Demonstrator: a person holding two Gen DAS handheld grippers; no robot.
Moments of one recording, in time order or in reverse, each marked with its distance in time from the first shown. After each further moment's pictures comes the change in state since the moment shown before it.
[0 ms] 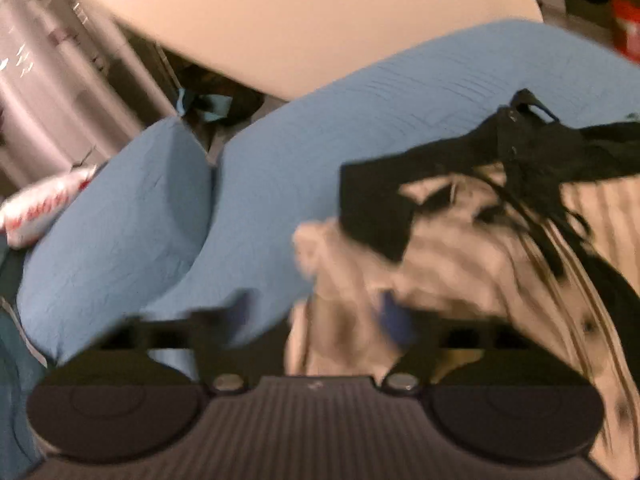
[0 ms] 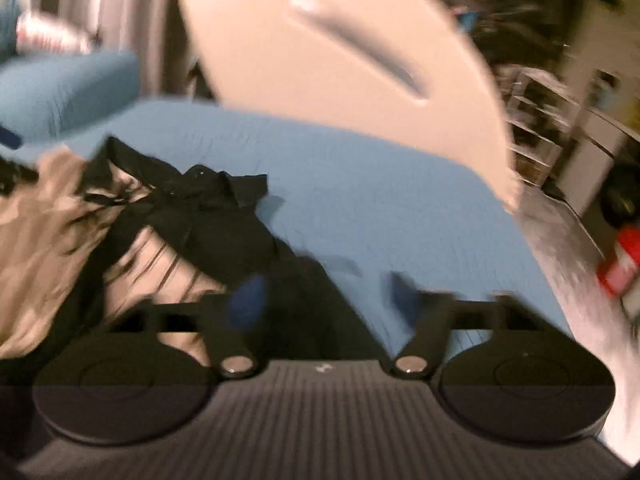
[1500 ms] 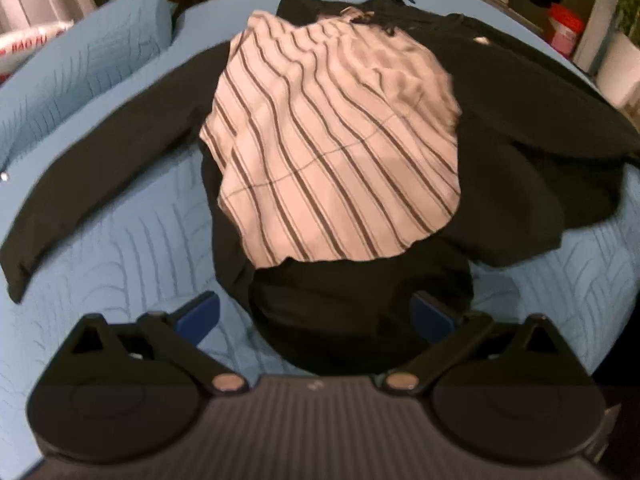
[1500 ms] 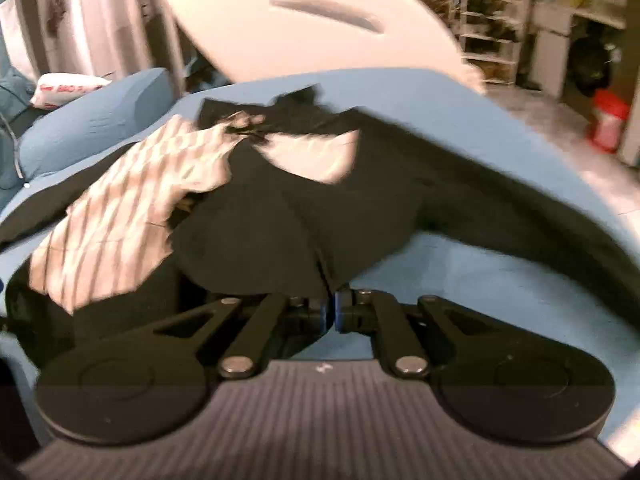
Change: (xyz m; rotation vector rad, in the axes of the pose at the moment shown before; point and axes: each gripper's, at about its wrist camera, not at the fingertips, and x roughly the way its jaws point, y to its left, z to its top) left arm -0.156 -0.024 -0.190 -0.086 0.241 -0.284; right arm -0.188 0.051 -0.132 0.301 0.136 -0.023
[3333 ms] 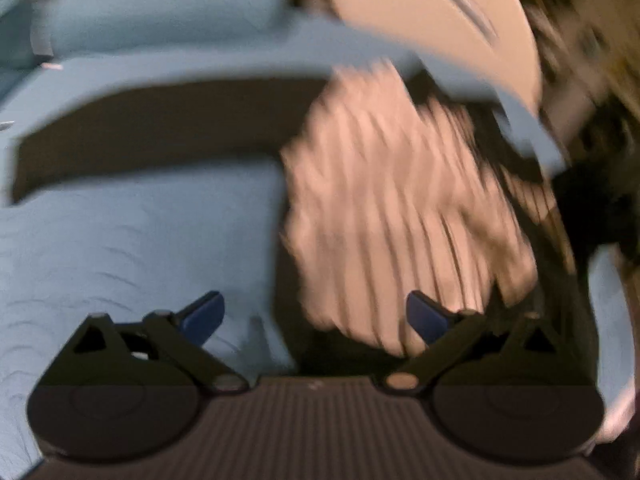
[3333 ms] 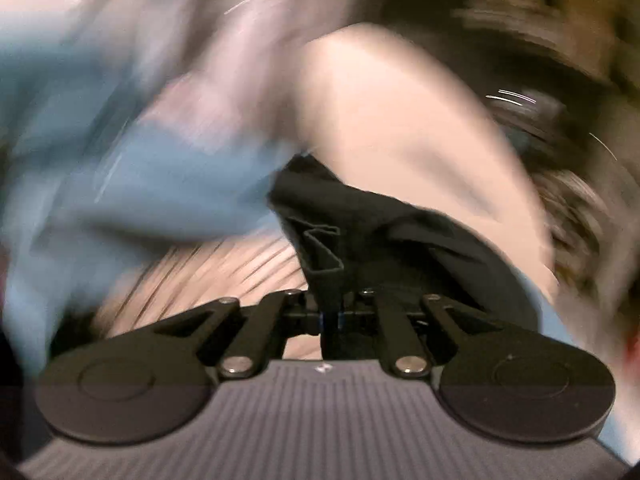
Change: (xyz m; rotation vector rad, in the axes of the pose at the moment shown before) left arm -0.035 0.093 -0.020 -0.565 -0.253 -0.036; right arm 0.042 0.217 0.017 -0.825 -0.306 0.199
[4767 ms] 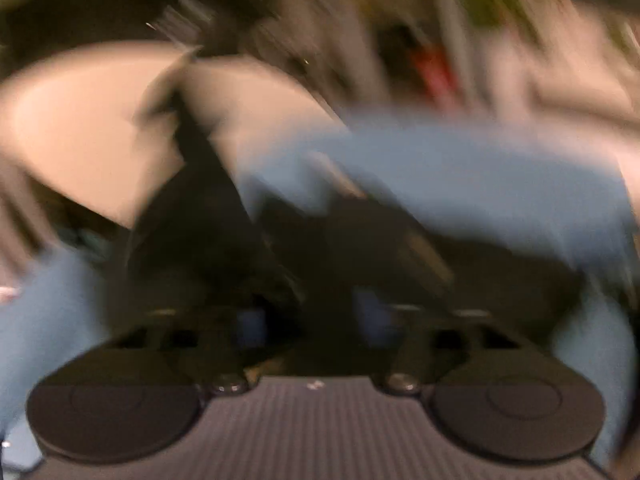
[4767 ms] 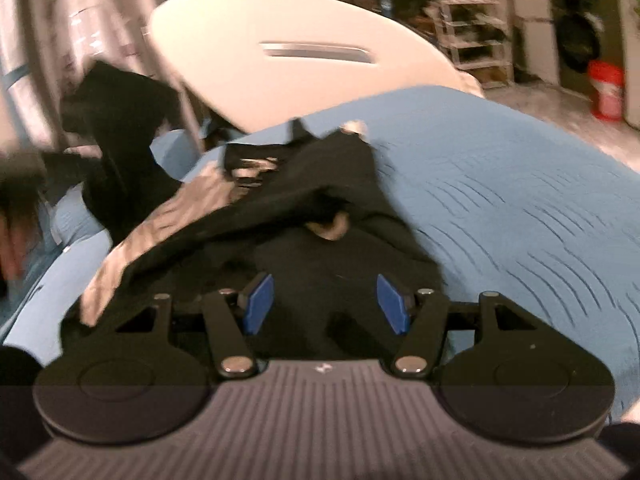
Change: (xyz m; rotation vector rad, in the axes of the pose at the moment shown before) left arm 0.042 -0.273 -0.142 1.164 -0.031 -0.166; right arm -0.134 -0.095 -0.193 1.073 0.099 -0.153
